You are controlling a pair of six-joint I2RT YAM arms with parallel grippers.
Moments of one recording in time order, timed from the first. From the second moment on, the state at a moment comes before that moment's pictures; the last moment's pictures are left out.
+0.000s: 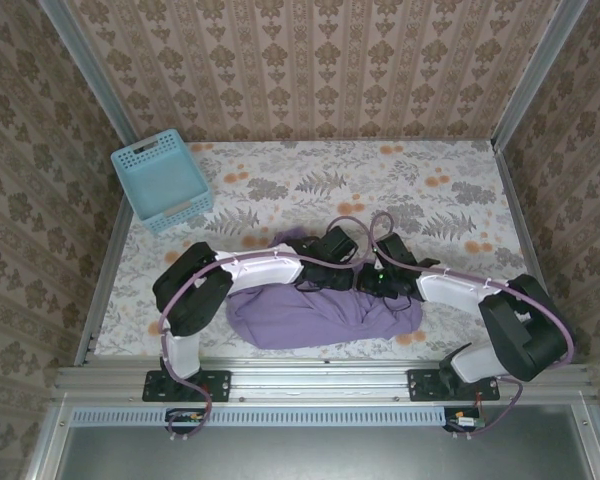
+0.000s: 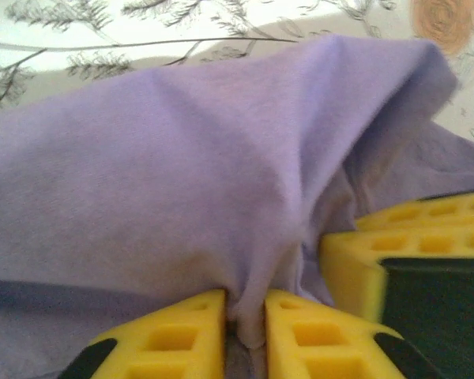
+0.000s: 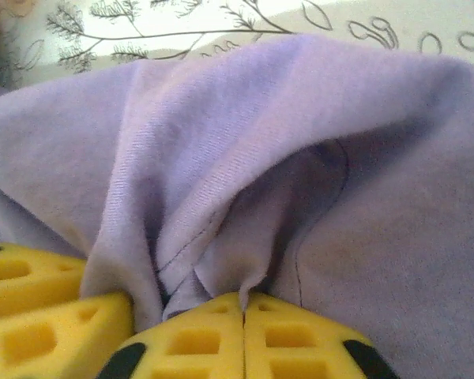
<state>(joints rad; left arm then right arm) -1.02 1.89 1.21 -0.37 0.10 -0.69 0.49 1.41 0.59 -0.20 -0.19 0.76</state>
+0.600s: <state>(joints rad) -0.86 1.57 0.92 -0.15 0.08 -0.70 0.43 0.82 0.42 -0.14 -0.19 0.75</state>
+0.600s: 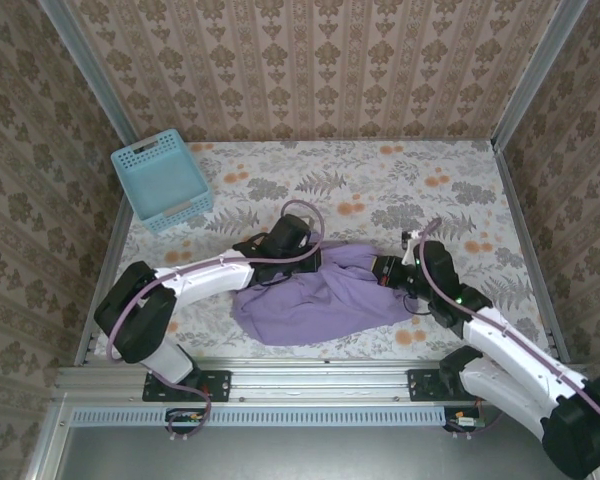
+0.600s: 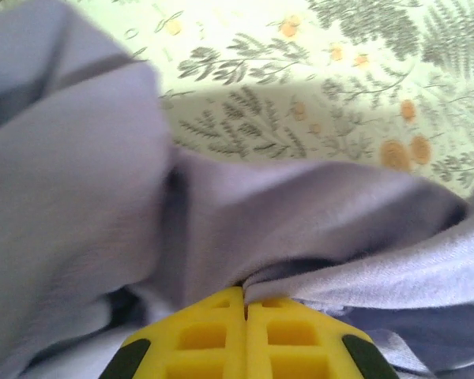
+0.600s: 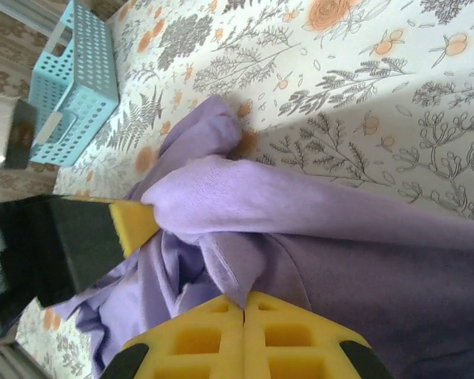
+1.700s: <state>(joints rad) -0.97 1.63 0.88 -0.01 0.13 -0.67 0.61 1.19 0.68 -0.50 0.04 0.48</state>
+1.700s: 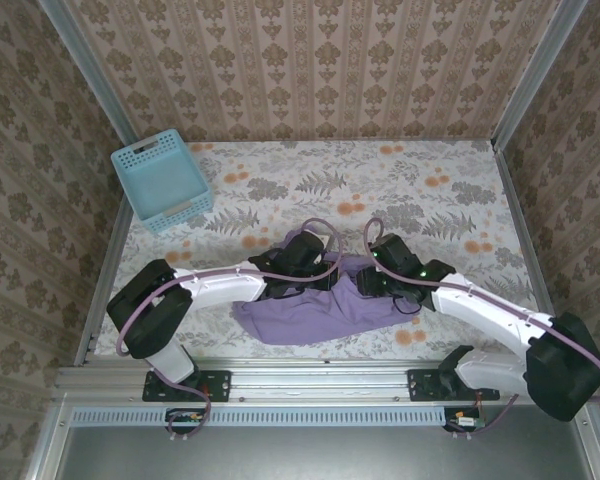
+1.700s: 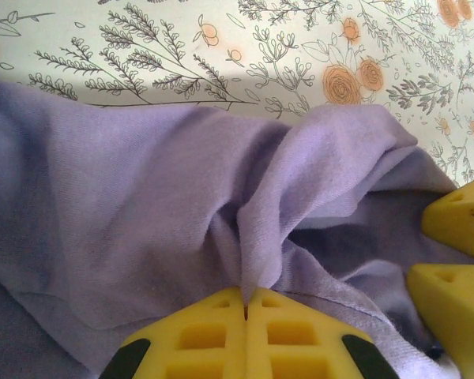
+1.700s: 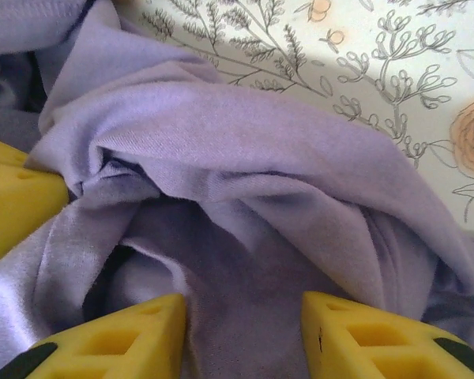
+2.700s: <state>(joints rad) -0.79 1.54 0.74 0.09 0.25 -0.69 0.63 0.79 0.45 -0.43 -0.08 0.55</state>
